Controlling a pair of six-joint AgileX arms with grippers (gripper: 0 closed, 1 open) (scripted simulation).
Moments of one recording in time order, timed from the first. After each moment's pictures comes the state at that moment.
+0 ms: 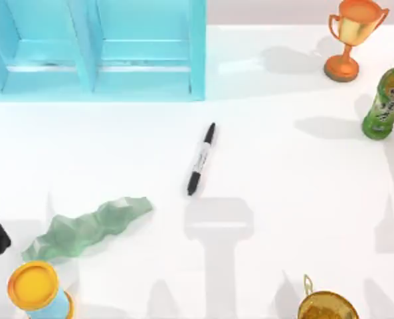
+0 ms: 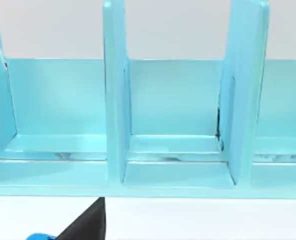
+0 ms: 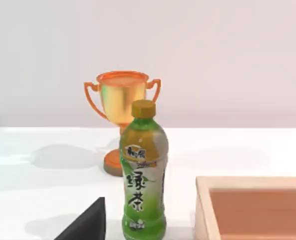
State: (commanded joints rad) left arm 0.00 0.00 0.00 0.00 0.00 0.00; right arm 0.00 0.00 0.00 0.00 0.00 0.00
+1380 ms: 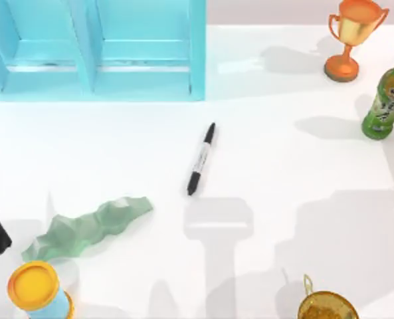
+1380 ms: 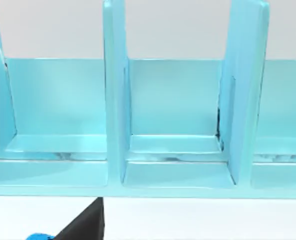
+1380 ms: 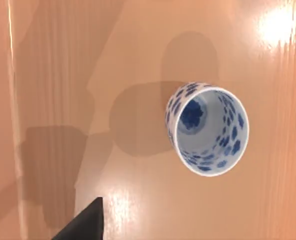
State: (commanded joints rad) left arm 0.00 0.00 0.00 0.00 0.00 0.00; right arm -0.42 1.62 1.40 -1.14 0.00 -0.41
